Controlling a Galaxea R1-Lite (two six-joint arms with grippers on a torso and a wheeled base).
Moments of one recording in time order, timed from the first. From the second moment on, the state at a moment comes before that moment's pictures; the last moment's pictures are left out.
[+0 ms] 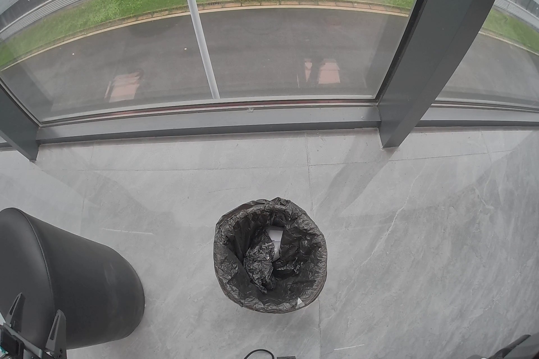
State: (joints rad) left arm 0.00 0.02 -0.02 0.00 0.04 -0.05; right arm -0.14 1.08 -2.00 1.47 -0.25 -0.37
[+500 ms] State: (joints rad) left arm 0.00 0.02 -0.02 0.00 0.04 -0.05; right arm -0.15 0.50 -1.89 1.28 -0.11 -0.37
